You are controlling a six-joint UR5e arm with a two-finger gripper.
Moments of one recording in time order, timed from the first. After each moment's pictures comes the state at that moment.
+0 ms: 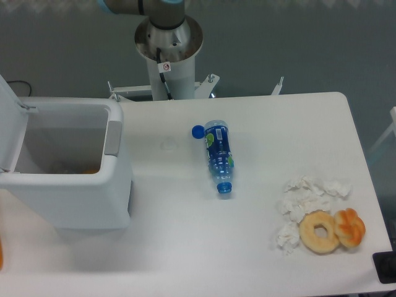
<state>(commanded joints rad) 1.87 -1.56 -1.53 -0.89 0.78 0.16</state>
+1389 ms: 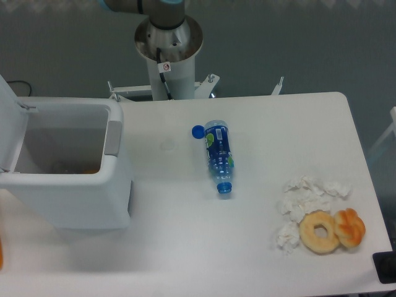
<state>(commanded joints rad) 1.88 -1.63 -1.53 -0.89 0.84 0.19</state>
